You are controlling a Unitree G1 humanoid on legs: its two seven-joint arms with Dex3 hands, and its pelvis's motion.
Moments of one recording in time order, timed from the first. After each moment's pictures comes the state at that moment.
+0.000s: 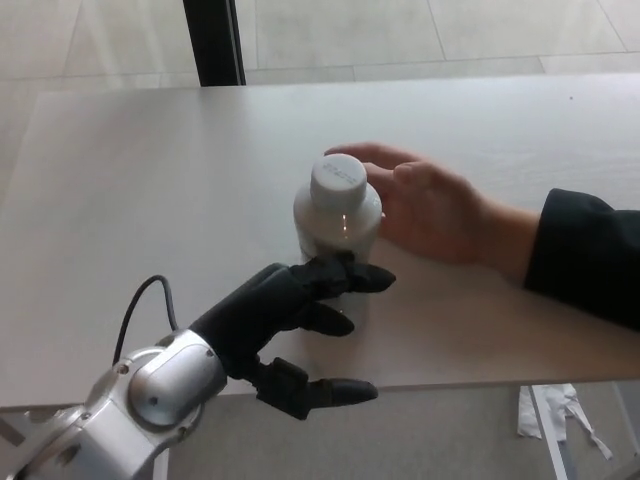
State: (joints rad) left_arm -0.26 0.61 -0.63 -0.35 -0.06 0.48 -0.09; right_arm 0.31 -0.44 -0.84 0.54 0.34 -0.07 0.26
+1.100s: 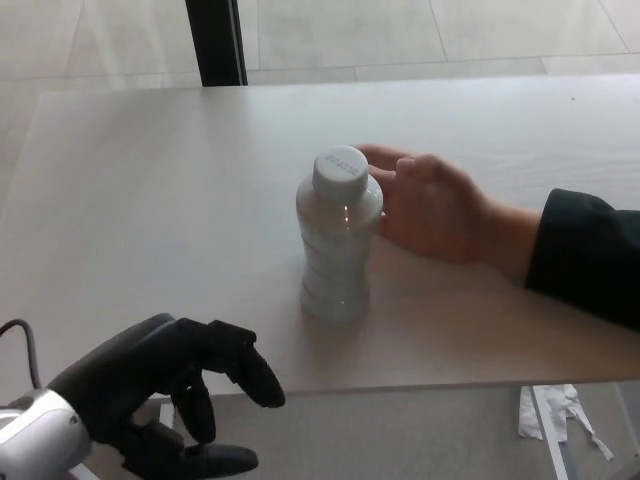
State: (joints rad) left_arm 0.09 0.79 -0.31 -0.60 0.05 0.44 -0.30; right_arm 0.32 -0.47 -0.82 0.49 0.41 -0.05 0.26
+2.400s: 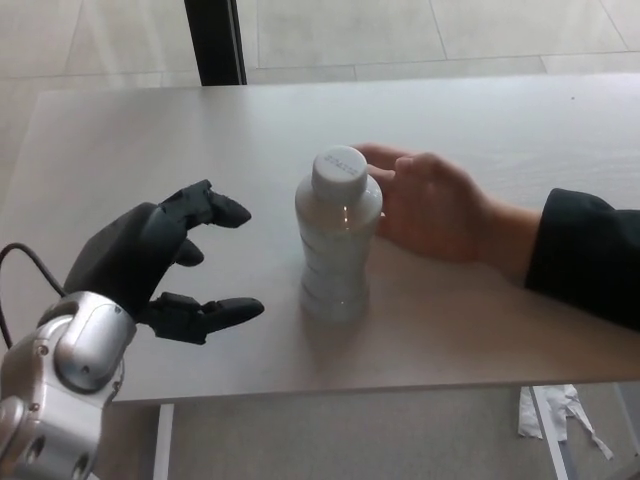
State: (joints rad) left_arm -0.17 0.48 -0.30 -0.27 0.38 0.52 -0.14; right_arm 0.33 -0.47 -0.79 0.46 0.44 -0.03 0.25
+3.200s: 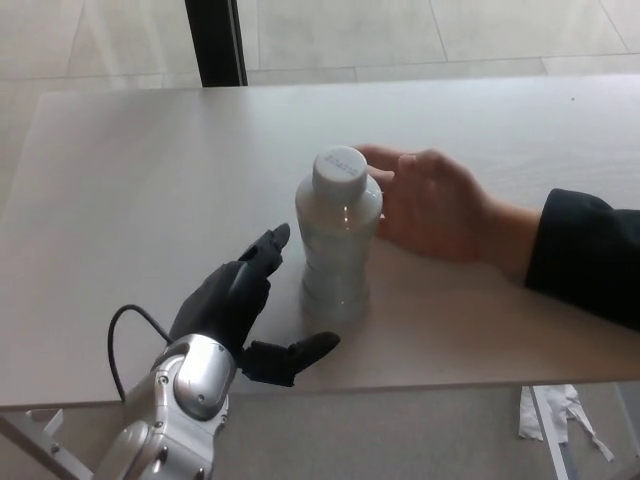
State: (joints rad) left_arm -0.15 0.20 -0.40 -0.06 0.43 0.55 -0.06; right_arm 0.35 -0.46 -0.78 0.35 0.46 0.03 0.23
